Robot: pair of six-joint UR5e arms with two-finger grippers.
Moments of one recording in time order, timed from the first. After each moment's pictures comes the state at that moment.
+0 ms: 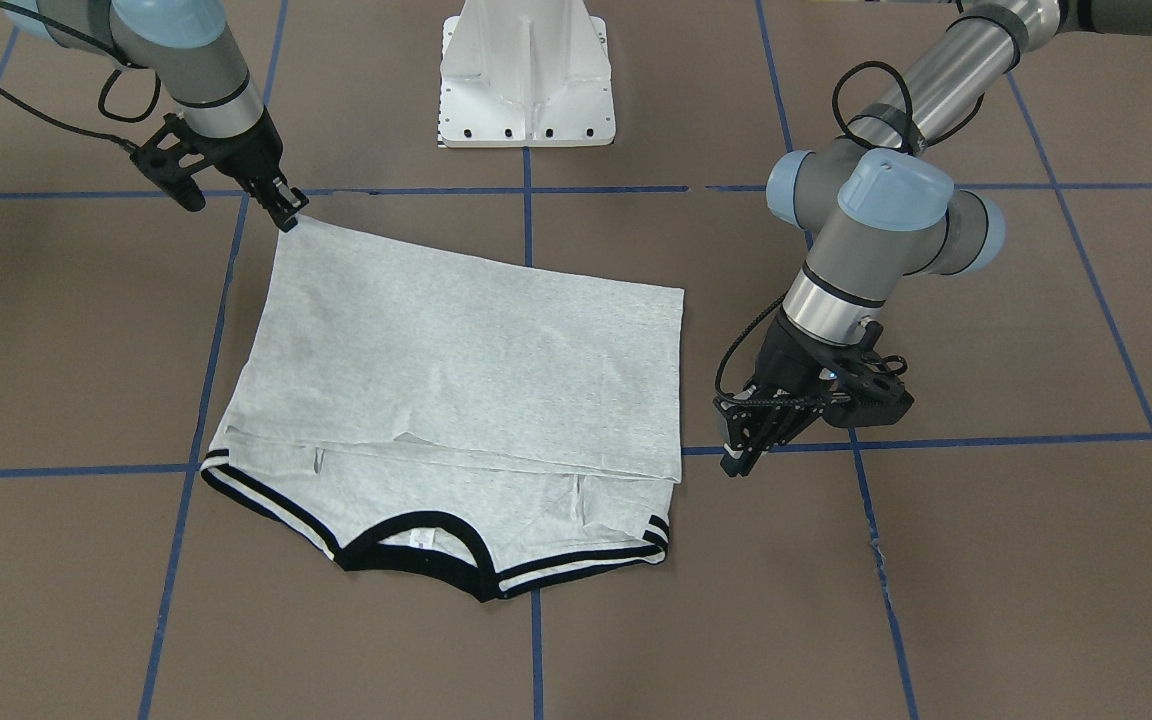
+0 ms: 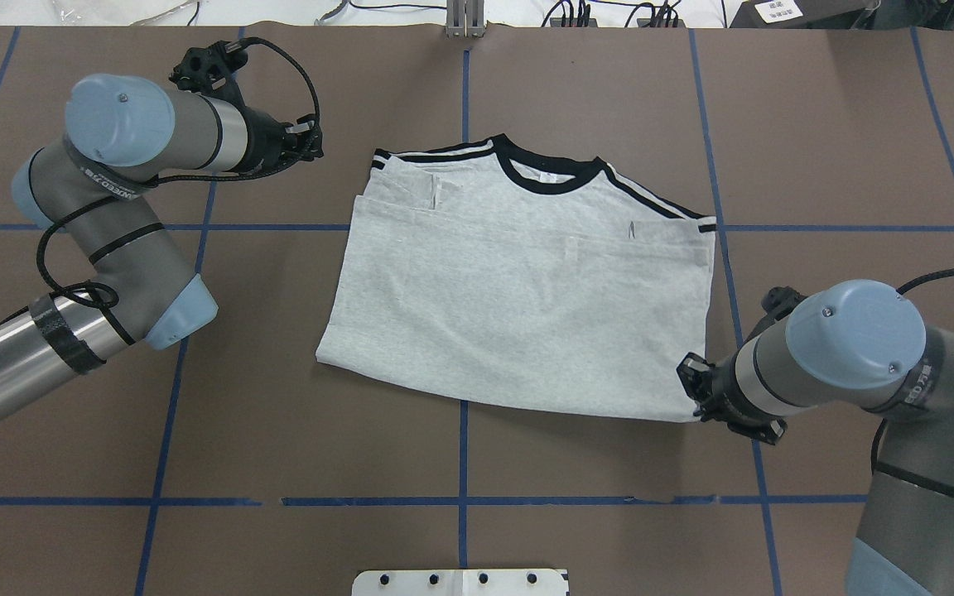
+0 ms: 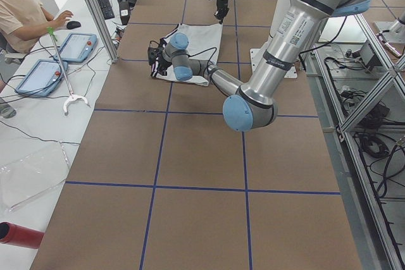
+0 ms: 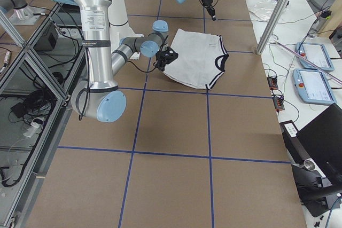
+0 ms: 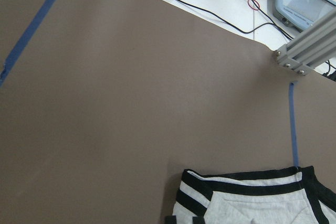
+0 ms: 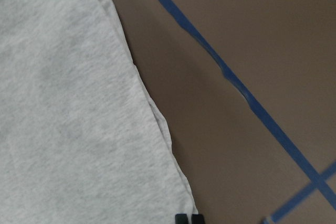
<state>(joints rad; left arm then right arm) -0.79 -2.12 -1.46 -2.34 -1.82 -1.48 0.45 -1.49 2.17 -1.57 1.93 1.95</state>
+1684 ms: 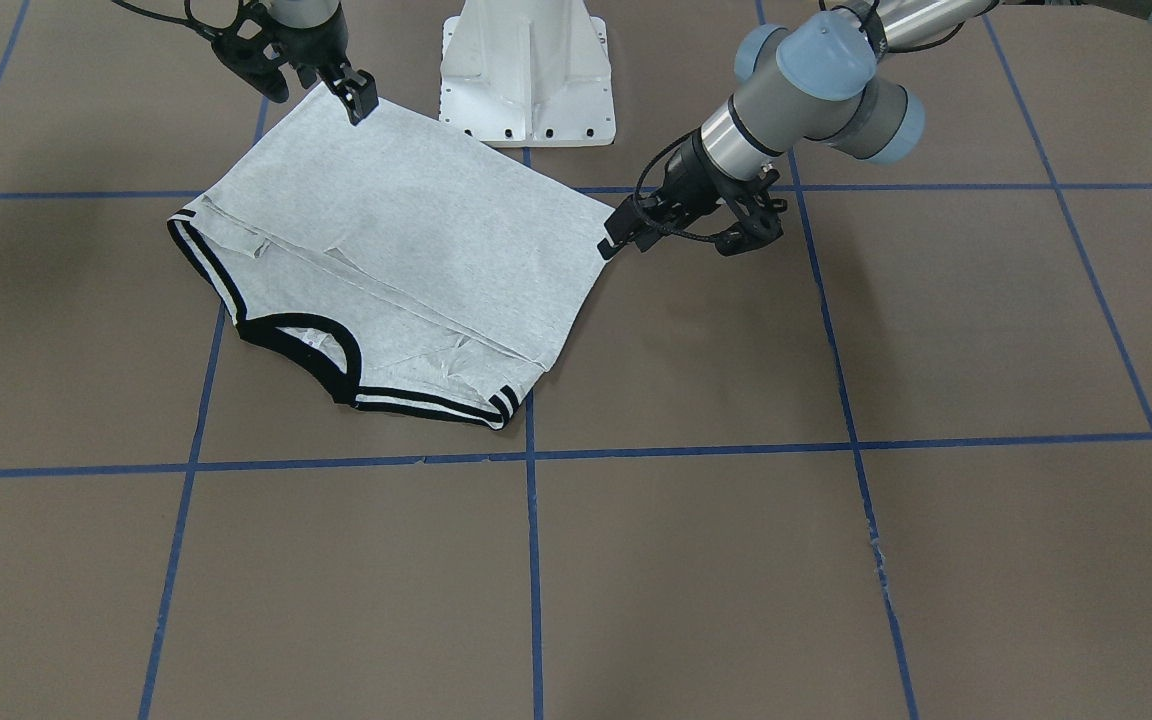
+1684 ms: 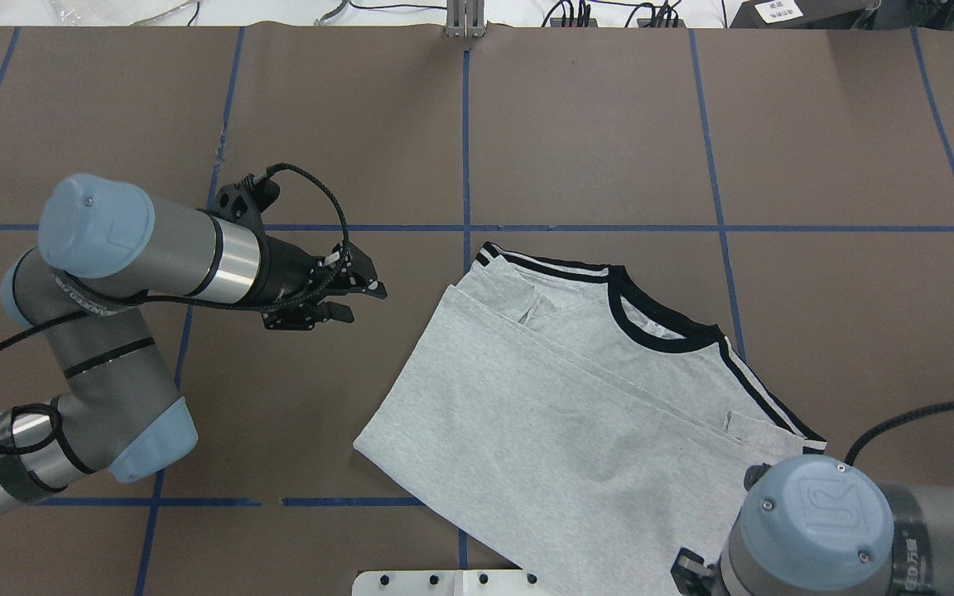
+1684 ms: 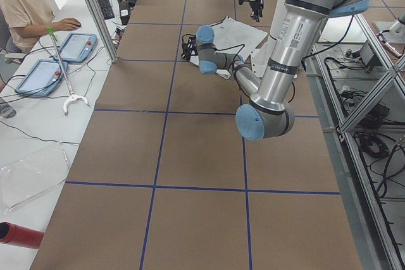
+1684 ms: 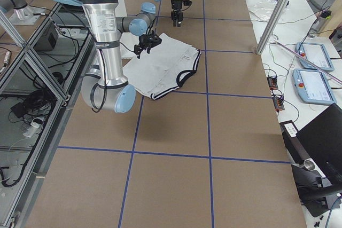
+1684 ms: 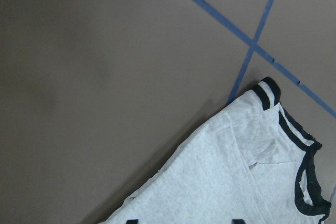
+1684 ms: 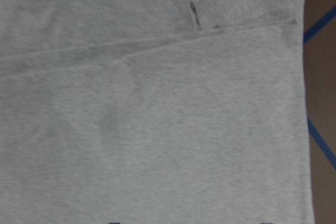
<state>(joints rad) -0.51 -1.95 -1.79 -2.25 -2.00 -1.97 0.34 -1.27 2.25 -1.92 1.89 1.99</state>
